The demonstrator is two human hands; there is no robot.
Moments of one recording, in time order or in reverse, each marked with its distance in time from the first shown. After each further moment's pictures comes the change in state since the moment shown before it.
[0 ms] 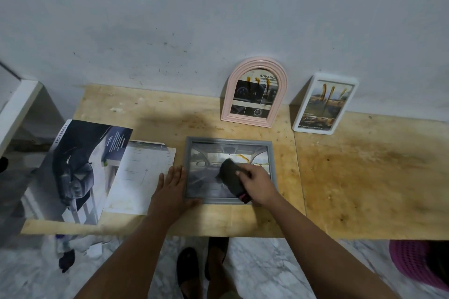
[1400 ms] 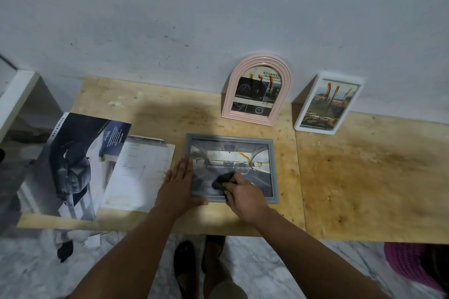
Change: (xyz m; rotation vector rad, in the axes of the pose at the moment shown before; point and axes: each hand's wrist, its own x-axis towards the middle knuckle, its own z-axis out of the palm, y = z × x) left_hand 0.014 0.021 0.000 -0.168 -0.028 -0.018; right_hand -0.011 0.022 0.033 -0.828 -0.150 -0.270
